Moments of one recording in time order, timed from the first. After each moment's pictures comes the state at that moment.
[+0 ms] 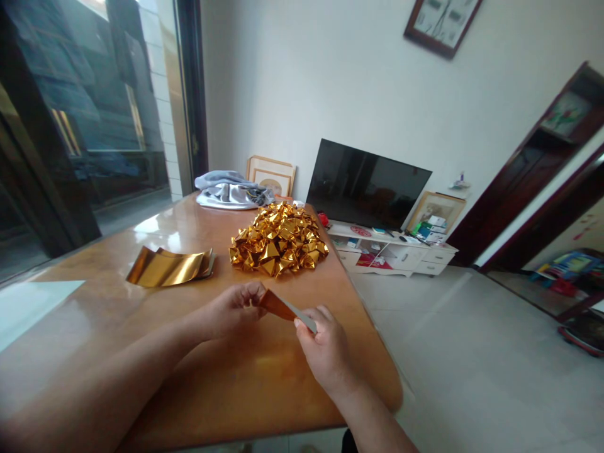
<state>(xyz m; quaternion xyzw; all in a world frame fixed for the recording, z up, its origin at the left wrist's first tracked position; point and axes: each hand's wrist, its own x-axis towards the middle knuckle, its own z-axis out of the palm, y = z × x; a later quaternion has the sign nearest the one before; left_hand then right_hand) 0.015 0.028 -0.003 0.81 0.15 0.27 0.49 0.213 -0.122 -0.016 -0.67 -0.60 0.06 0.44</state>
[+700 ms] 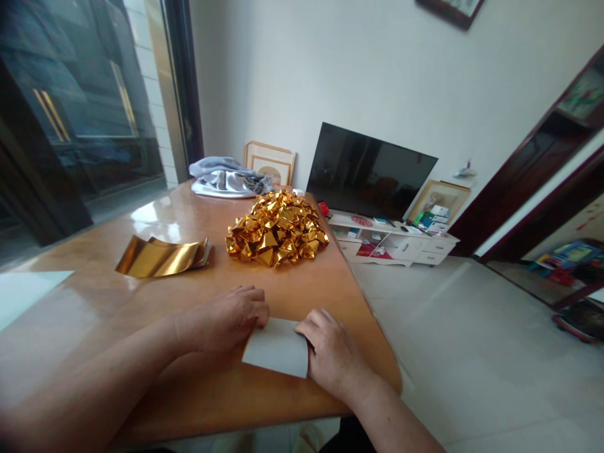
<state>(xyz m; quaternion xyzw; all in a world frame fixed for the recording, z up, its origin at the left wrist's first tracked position) 0.004 0.005 0.022 0.97 0.12 0.10 0.16 0.225 -0.151 0.000 -0.63 -0.75 0.04 0.19</state>
